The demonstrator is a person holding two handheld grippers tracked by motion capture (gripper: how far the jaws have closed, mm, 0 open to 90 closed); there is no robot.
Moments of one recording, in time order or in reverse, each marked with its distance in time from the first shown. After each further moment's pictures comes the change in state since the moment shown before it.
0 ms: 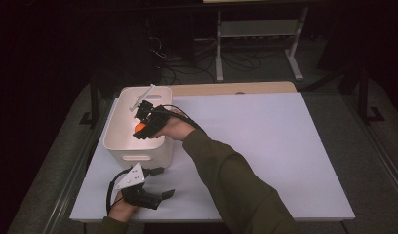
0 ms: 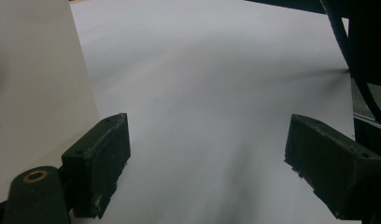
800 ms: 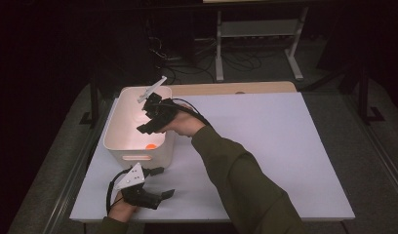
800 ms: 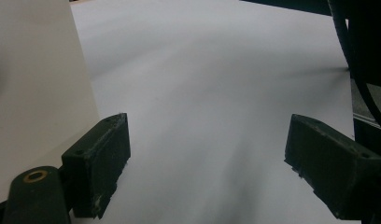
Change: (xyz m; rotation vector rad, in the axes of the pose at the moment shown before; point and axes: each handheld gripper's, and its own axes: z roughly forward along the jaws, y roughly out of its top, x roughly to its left) left arm 0.000 0.000 0.000 -0.002 0.000 -0.003; right arm -0.004 -0.003 -0.039 -0.072 -0.034 0.018
